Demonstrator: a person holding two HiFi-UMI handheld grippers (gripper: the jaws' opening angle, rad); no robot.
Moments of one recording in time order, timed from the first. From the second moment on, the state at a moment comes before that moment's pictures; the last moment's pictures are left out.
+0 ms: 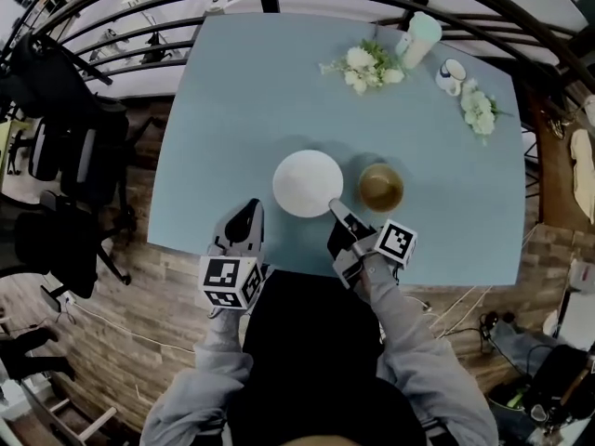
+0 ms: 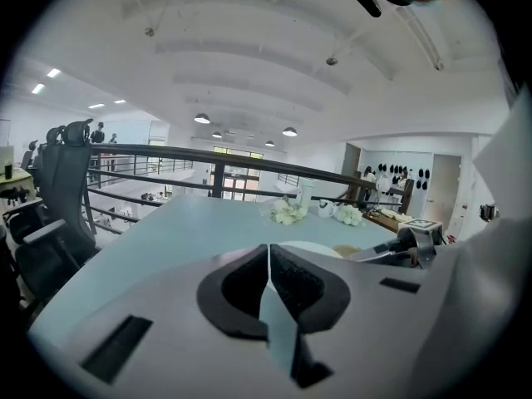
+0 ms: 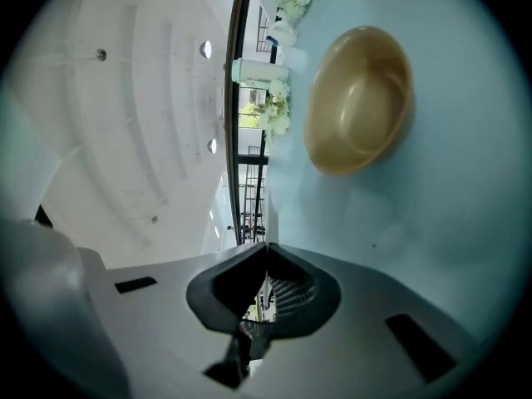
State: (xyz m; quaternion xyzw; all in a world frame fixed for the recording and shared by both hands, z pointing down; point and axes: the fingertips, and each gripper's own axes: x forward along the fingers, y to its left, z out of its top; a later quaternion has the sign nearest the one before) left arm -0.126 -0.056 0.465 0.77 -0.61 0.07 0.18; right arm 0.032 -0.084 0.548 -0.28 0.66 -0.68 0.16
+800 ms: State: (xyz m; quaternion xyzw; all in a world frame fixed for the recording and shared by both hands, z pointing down) left arm -0.153 -0.064 0.494 0.77 -0.60 0.07 0.21; right arm 0.016 -0.062 0.625 -0.39 0.59 -0.69 0.15
